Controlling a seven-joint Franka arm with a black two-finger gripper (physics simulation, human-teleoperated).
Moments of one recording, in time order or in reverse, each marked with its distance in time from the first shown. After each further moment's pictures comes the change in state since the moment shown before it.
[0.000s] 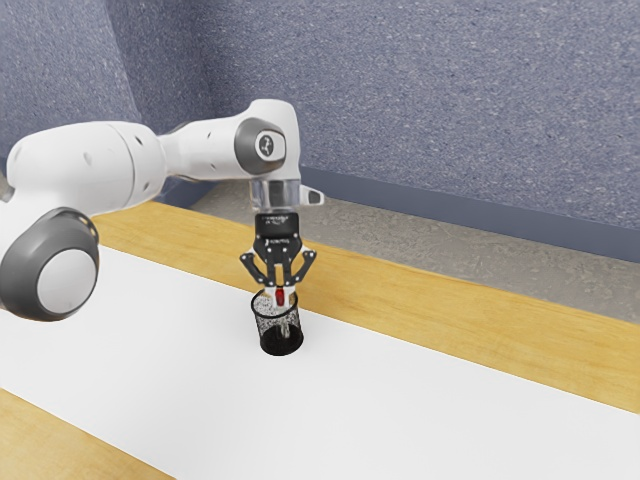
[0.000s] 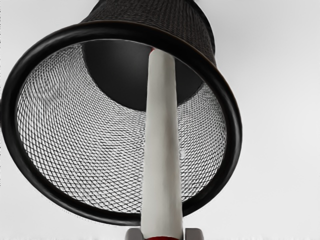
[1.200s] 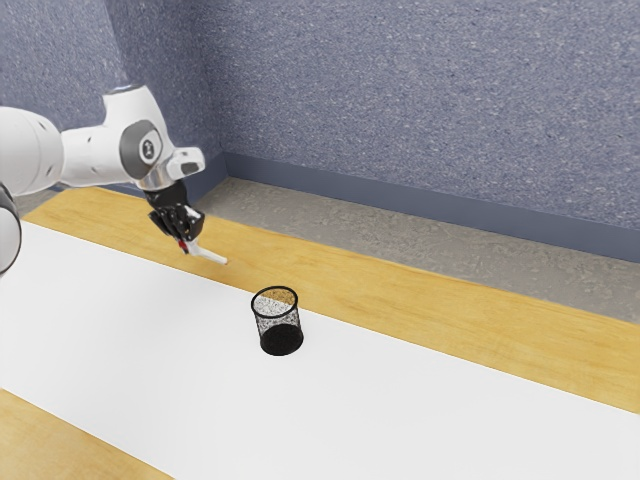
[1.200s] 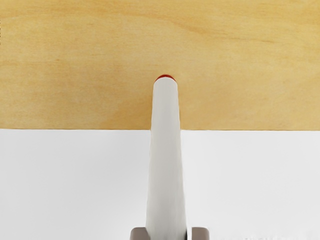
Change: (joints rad) arm 0.256 -0.191 0.082 -0.328 0.071 0.625 0.918
